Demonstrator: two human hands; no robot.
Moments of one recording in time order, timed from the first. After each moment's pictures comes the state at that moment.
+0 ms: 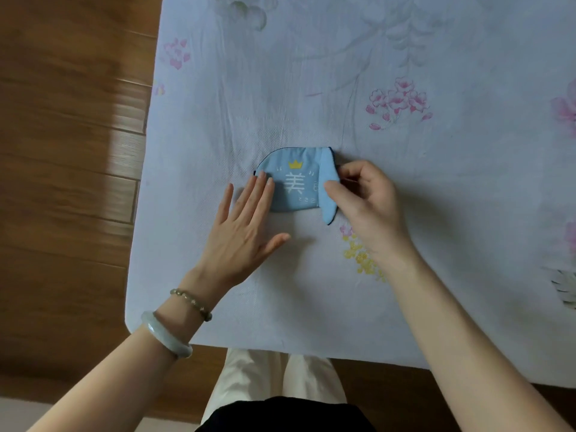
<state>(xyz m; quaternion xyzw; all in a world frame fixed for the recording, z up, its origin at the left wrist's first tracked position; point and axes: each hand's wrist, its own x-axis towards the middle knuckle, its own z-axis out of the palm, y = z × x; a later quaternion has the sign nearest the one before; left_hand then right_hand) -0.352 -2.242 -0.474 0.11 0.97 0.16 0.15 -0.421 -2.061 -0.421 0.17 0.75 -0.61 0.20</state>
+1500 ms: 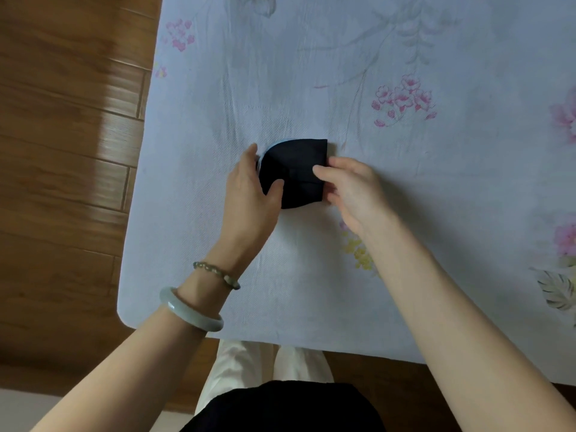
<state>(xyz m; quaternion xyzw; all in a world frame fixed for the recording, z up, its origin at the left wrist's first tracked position) -0.393 -2.212 -0.450 -0.25 0.85 0.45 0.12 -0.444 -2.078 -0.454 0.32 0.65 -0.61 0.31</state>
